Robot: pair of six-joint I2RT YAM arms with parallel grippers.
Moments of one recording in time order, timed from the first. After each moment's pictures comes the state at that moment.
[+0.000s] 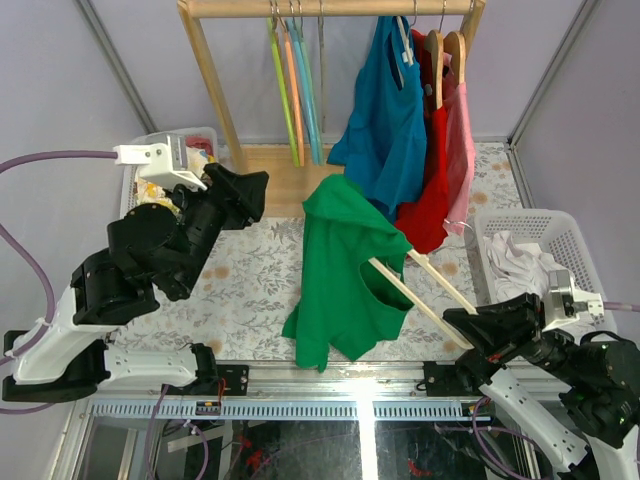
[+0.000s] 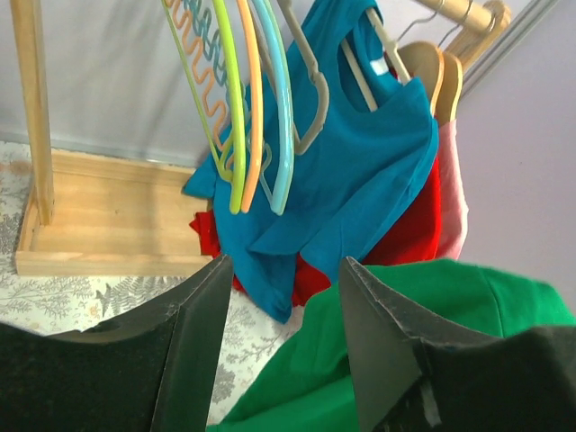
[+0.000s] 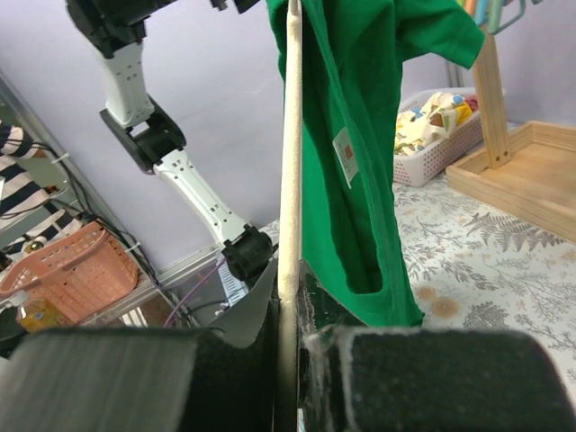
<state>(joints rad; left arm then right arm) -1.21 1.03 1.69 -0.63 -0.95 -0.47 0.68 0.04 0.86 -0.51 -0.40 0.51</state>
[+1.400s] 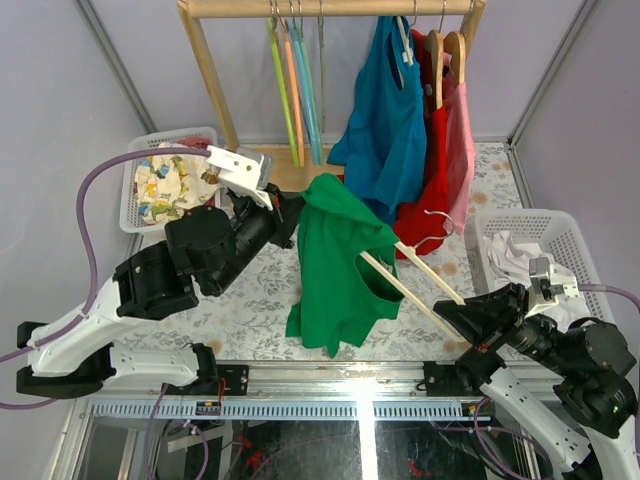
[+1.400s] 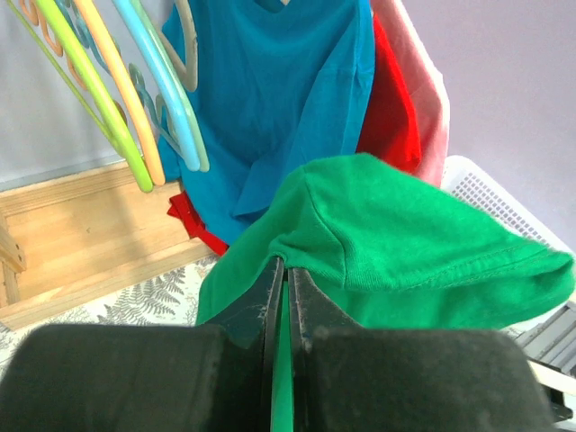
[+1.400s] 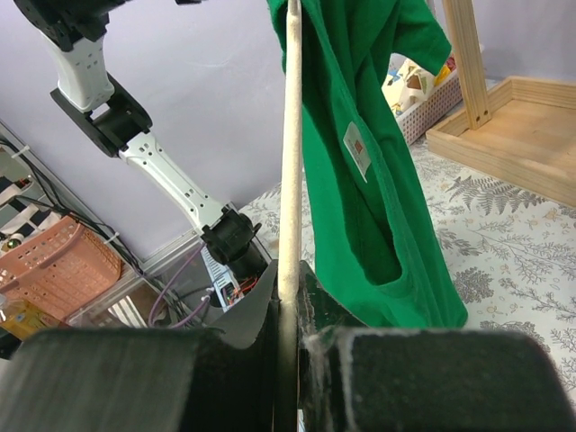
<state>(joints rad) -1.21 1.08 1.56 -0.56 -0.65 -0.24 0.68 0.13 0.87 -0.57 -0.36 0.50</state>
